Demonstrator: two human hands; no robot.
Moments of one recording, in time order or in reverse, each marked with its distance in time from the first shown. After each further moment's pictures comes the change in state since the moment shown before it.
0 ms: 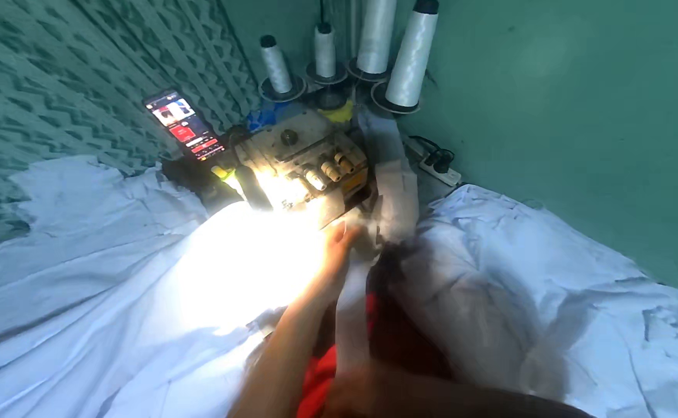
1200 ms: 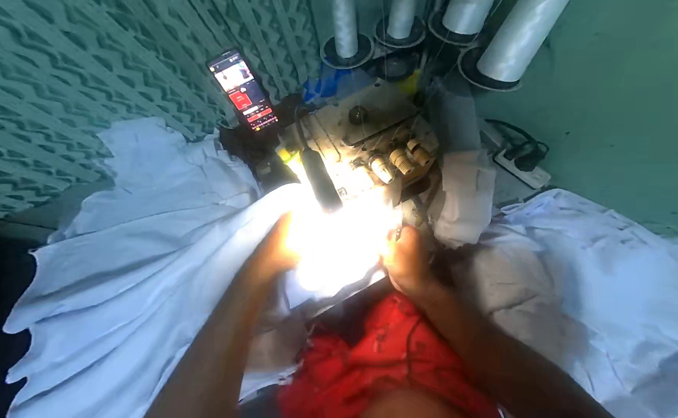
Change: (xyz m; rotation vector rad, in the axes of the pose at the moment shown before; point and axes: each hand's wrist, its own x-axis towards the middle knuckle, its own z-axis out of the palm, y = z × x) left_hand -0.025 0.062 -0.146 0.970 0.164 -0.072; right_hand 0.125 0.102 -0.074 0.521 1.037 0.541
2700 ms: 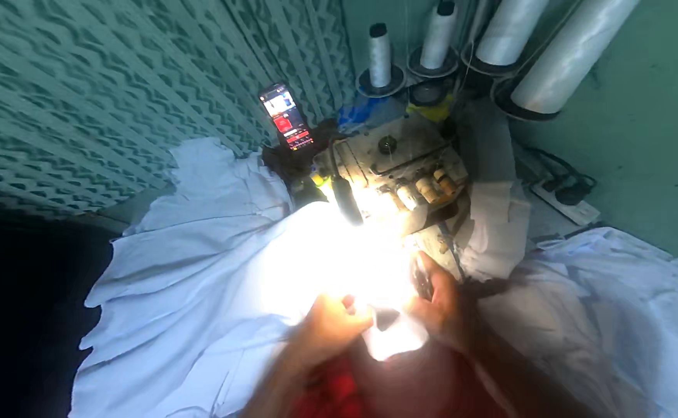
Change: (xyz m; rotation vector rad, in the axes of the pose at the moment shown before) left_hand -0.060 0.004 0.073 -0.285 0.090 0.035; right_hand -0.018 -0.022 -0.048 -0.409 -0.471 -0.349
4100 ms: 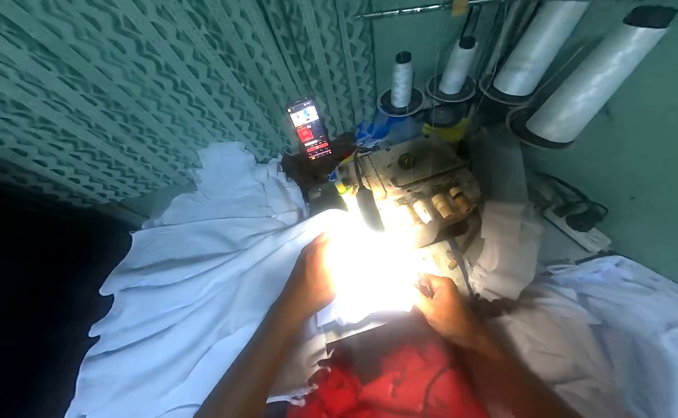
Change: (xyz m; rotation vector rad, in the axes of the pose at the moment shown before) left_hand 0.052 0.001 -0.055 0.480 0.216 0.307; right_hand 0.008 0.043 0.000 -0.044 0.004 0.159
